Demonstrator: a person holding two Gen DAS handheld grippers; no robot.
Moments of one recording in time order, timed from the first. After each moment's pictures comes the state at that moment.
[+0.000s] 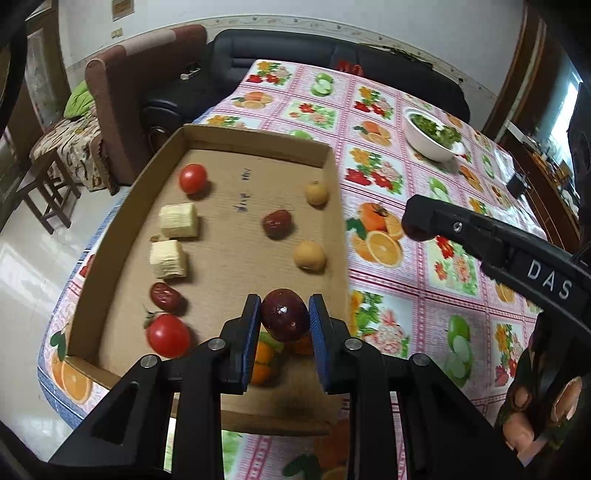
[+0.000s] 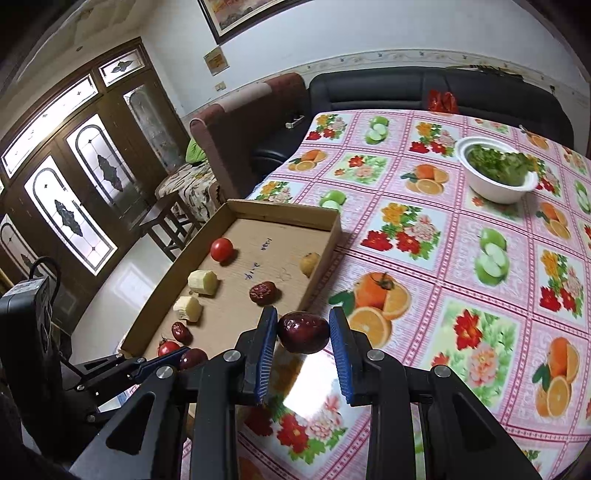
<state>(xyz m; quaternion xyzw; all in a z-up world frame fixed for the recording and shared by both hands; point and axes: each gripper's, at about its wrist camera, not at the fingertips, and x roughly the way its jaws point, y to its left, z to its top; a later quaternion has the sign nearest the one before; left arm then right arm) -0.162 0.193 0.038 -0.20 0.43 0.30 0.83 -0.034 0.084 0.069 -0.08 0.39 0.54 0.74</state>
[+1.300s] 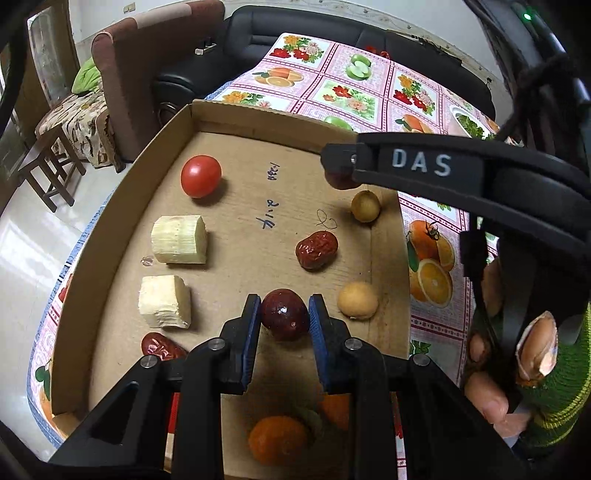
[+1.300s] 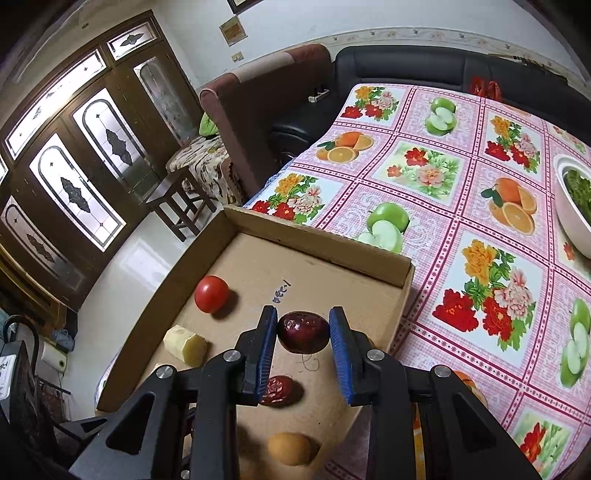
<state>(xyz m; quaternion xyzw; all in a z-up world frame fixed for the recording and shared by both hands) -0.130 0.243 0.006 -0.23 0.46 0.32 0.80 -0.002 0.223 0.034 -0.12 0.42 0.56 0.70</state>
